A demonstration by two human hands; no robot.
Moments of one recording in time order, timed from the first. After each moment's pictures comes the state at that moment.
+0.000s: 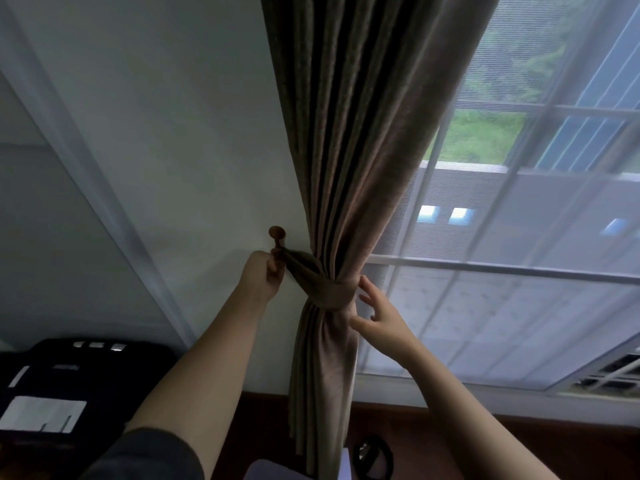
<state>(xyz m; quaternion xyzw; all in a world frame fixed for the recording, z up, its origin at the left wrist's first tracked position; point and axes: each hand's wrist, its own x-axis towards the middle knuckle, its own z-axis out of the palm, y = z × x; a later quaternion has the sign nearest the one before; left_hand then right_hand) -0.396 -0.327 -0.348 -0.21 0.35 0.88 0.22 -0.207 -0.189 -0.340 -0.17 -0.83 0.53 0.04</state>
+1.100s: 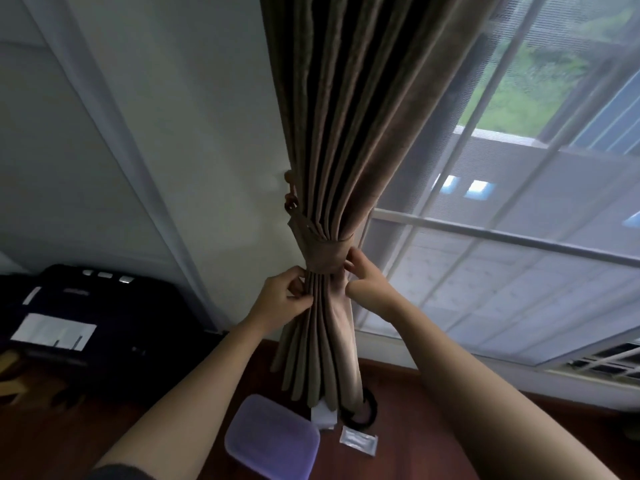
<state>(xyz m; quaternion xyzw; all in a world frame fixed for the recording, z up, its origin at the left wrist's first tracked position) -0.297 -0.375 -0.425 0.25 0.81 0.51 0.13 -0.232 -0.207 -0.365 -0.14 -0.81 0.57 -0.06</state>
